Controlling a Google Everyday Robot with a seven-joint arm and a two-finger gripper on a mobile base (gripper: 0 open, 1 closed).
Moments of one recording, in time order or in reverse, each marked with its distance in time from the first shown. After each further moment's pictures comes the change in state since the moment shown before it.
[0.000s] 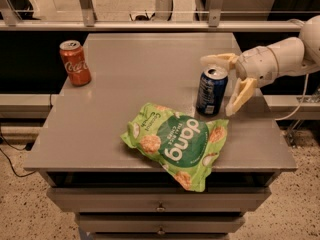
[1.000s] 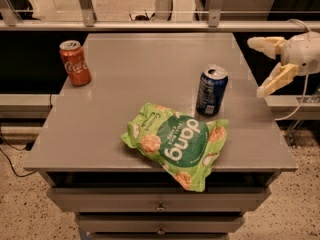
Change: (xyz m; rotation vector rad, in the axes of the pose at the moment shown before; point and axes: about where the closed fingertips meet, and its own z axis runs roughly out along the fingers) arm 0.012 -0.029 -0.110 0.314 0.095 0.018
